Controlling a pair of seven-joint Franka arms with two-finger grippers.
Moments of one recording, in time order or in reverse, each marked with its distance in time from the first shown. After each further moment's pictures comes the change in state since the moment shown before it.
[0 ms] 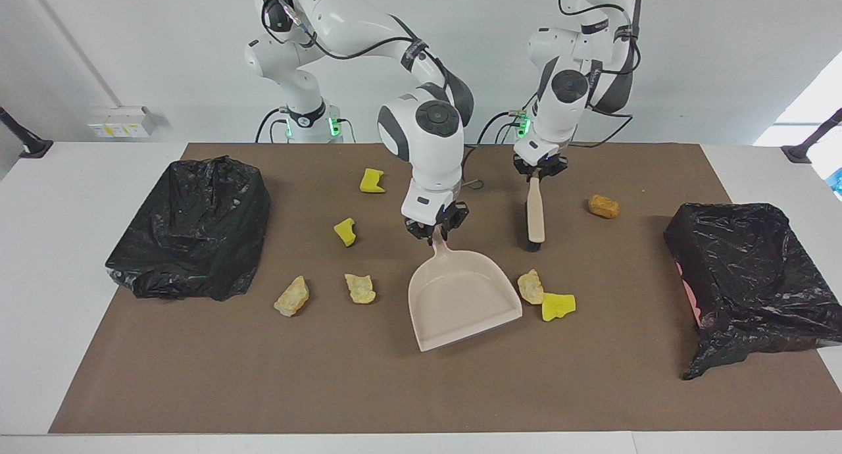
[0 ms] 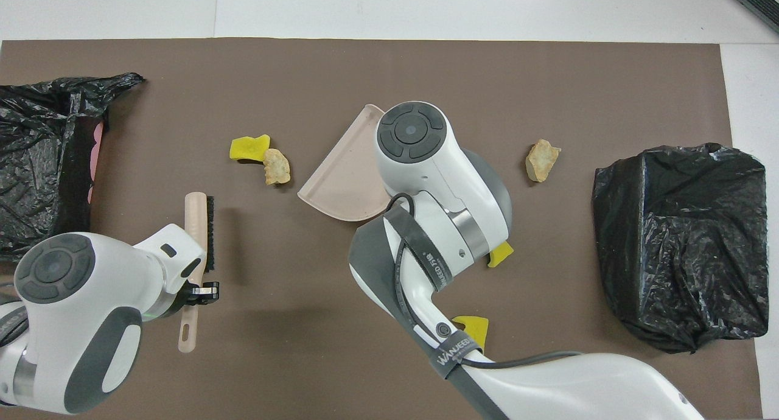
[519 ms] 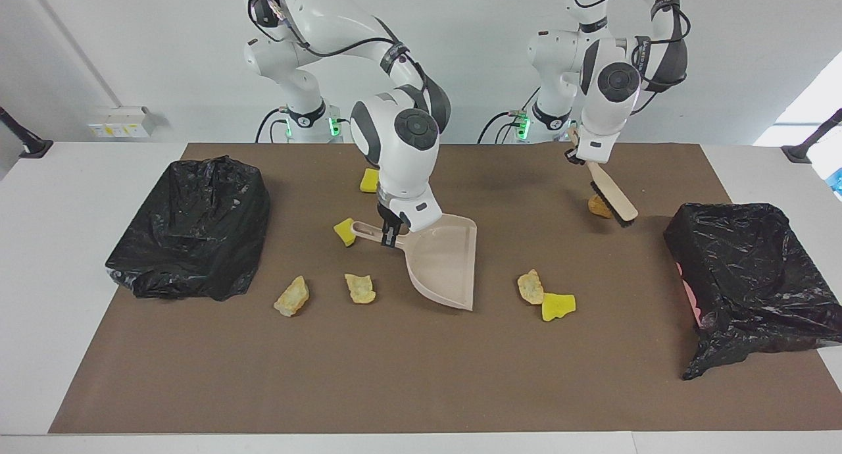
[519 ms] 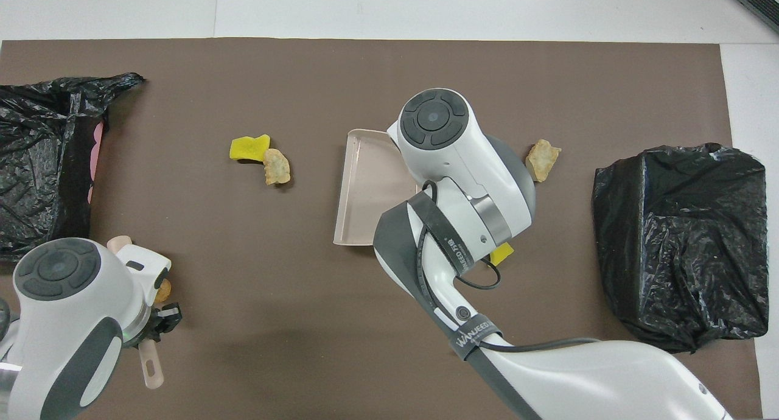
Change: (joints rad) left arm 0.048 -0.067 -0.005 -0.033 0.140 -0.242 -0.301; right arm -0.048 -0.001 -0.002 -0.005 -0.095 0.008 -0.482
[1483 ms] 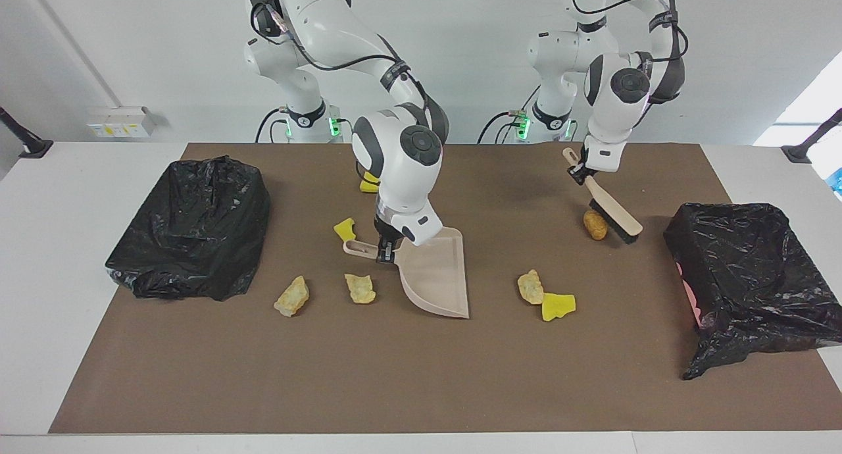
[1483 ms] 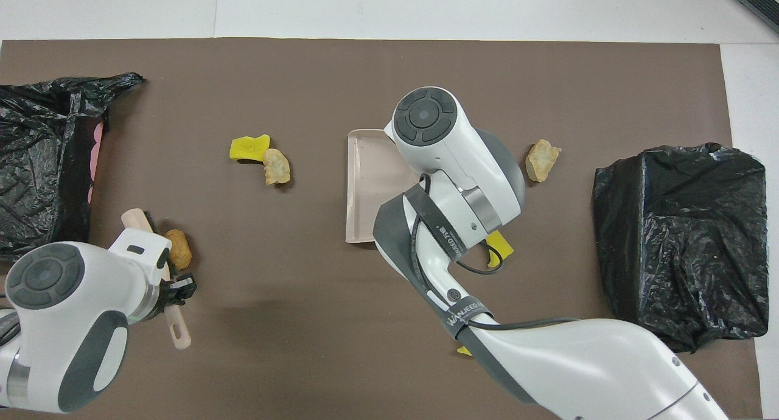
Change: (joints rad) left arm 0.027 0.090 -0.020 0.003 -0.107 0.325 -0.010; right arm -0.014 0.075 0.008 0.053 -0.034 0.030 -0.089
